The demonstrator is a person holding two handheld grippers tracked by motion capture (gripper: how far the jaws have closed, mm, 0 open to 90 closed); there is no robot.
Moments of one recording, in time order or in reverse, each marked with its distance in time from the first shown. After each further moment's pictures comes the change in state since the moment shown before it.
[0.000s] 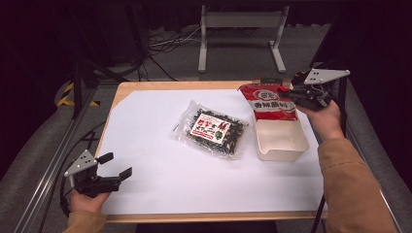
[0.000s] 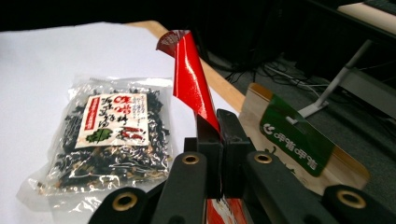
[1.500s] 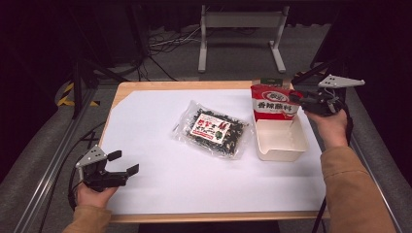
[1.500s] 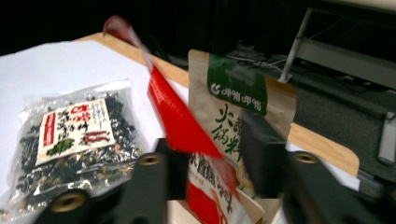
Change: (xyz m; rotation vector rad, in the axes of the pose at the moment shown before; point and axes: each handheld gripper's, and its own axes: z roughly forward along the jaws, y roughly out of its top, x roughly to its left) left arm -0.003 0.012 0.019 0.068 -0.024 -0.002; right arm -0.009 -0.032 -0.017 -0.012 -0.175 0.206
